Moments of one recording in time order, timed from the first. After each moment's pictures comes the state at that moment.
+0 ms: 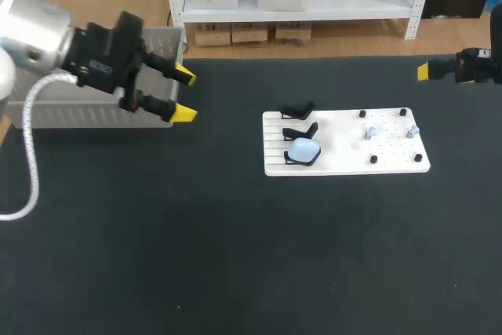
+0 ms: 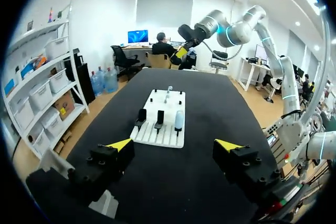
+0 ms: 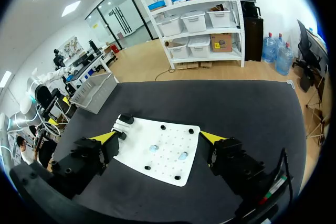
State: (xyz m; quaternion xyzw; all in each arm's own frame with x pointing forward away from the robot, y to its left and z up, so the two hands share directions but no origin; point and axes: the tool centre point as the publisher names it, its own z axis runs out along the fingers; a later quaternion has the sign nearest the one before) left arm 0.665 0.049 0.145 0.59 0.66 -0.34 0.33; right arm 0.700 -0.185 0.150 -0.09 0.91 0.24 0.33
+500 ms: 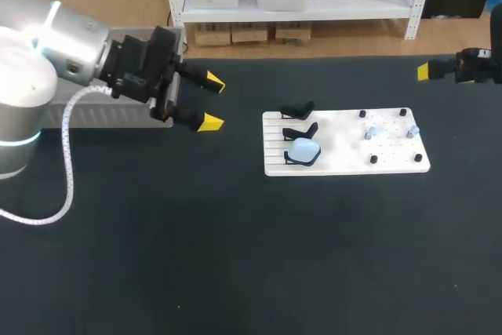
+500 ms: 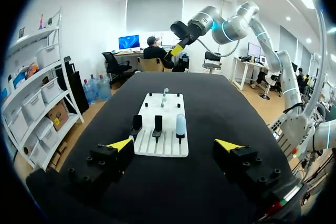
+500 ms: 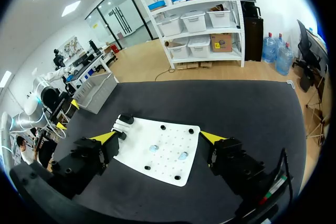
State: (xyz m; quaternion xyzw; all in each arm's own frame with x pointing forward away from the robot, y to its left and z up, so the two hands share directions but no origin) left arm 0.677 0.014 0.119 0.61 0.63 -0.36 0.34; right arm 0.700 -0.185 0.150 -0.09 0.91 0.24 0.33
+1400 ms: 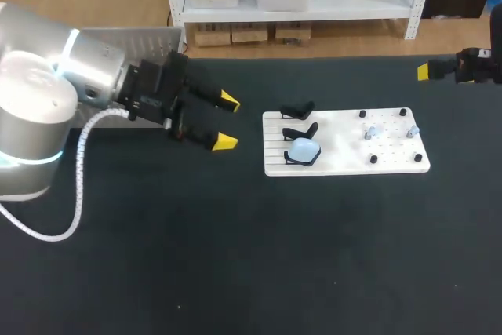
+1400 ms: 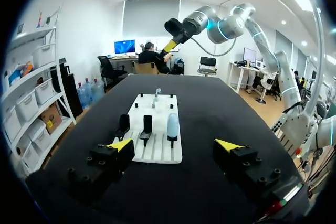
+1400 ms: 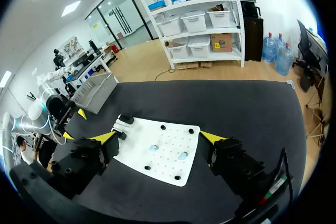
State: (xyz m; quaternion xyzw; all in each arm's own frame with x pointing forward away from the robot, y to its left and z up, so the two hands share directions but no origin) left arm 0.661 -0.015 0.084 0.60 0.60 -0.39 0.35; right arm 0.700 -0.185 0.150 -0.09 0.91 0.24 0.33
